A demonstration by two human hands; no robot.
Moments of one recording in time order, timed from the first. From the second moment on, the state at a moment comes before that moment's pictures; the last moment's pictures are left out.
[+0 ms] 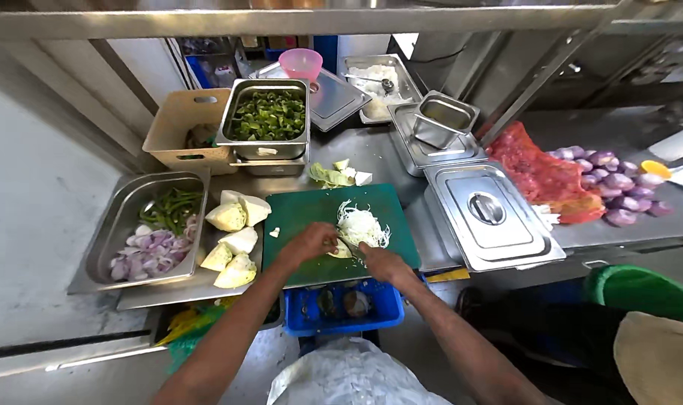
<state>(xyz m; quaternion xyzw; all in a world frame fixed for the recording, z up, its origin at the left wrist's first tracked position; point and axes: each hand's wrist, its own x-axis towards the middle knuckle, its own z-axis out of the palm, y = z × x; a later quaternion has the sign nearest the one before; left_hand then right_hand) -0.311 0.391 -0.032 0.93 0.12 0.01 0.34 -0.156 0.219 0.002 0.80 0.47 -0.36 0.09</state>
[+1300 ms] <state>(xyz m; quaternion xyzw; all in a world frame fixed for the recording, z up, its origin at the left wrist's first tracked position) -0.317 0.394 -0.034 0.93 0.14 0.02 0.35 -0.158 0.232 0.000 0.79 0.49 -0.35 0.11</state>
